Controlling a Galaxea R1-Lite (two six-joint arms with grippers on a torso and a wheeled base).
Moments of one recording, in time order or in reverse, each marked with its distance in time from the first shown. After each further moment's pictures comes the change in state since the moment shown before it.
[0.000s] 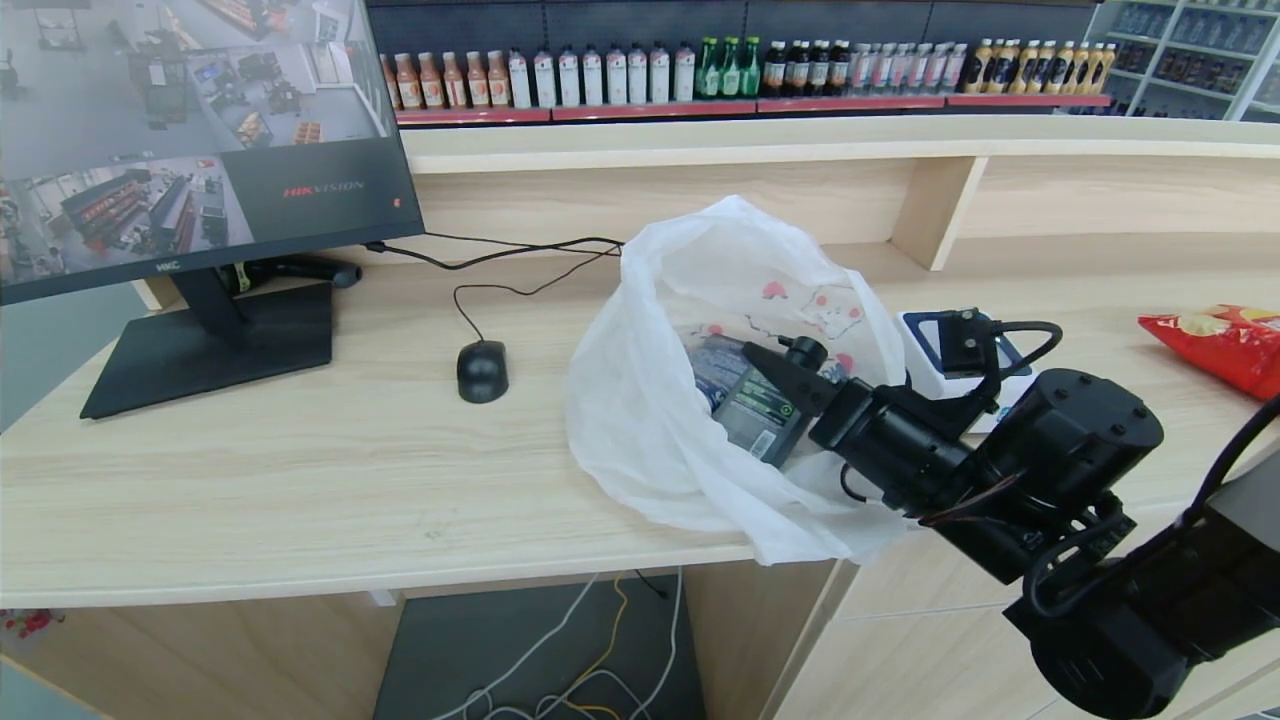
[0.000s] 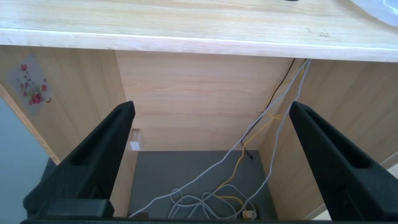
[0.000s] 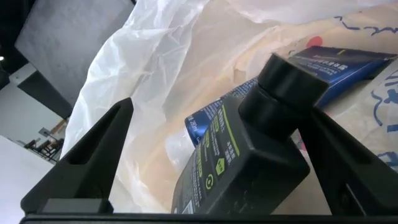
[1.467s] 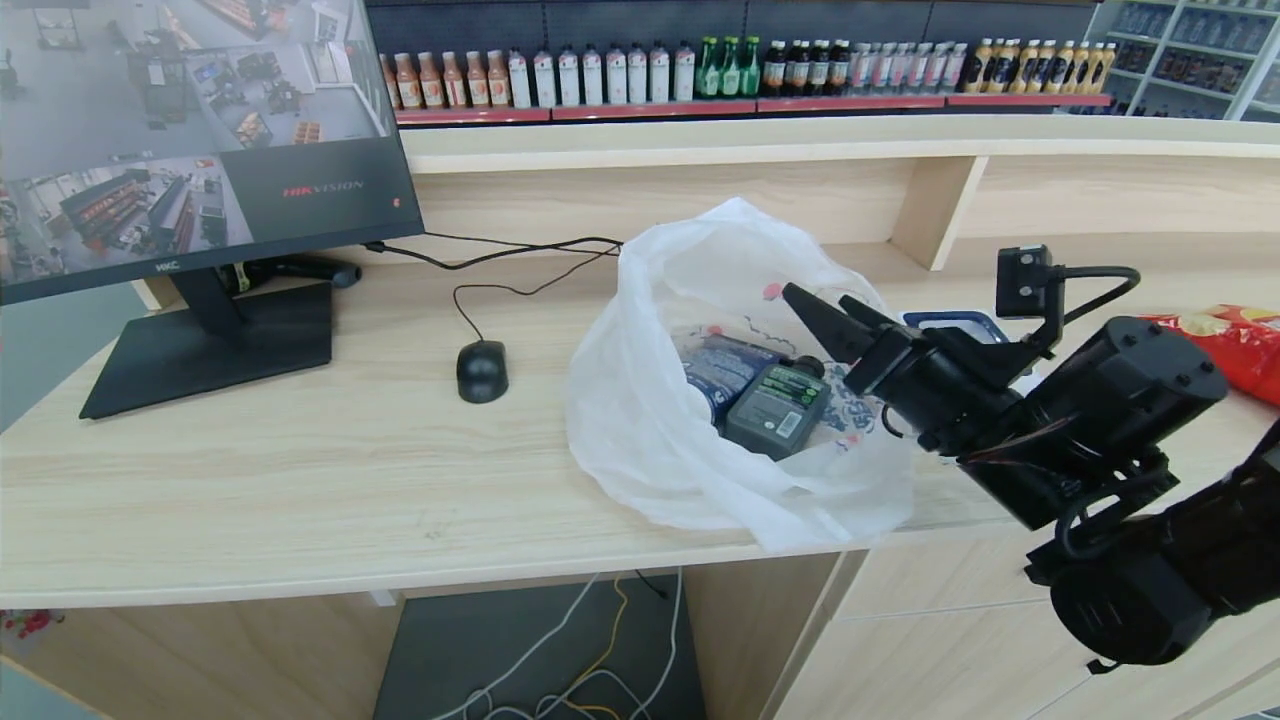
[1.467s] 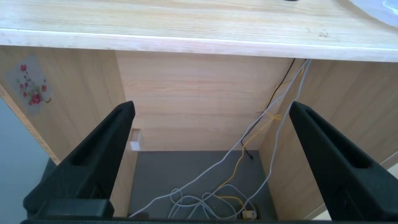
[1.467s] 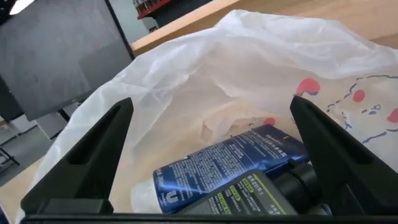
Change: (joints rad) left arm 0.000 0.000 0.000 0.000 0.000 0.000; right arm -0.080 -0.047 -0.076 -0.002 -0.001 -0.212
